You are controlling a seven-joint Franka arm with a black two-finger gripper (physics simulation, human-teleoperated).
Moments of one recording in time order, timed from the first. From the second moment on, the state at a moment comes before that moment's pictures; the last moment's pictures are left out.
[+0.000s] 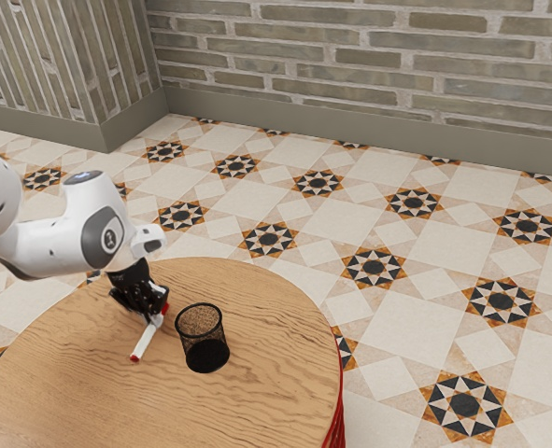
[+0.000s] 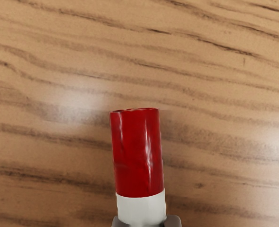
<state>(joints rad) 0.04 0.22 0.14 -2.28 -0.29 2.48 0.25</state>
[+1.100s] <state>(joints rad) -0.01 -0.23 -0.17 -2.49 0.20 2.62 -0.12</state>
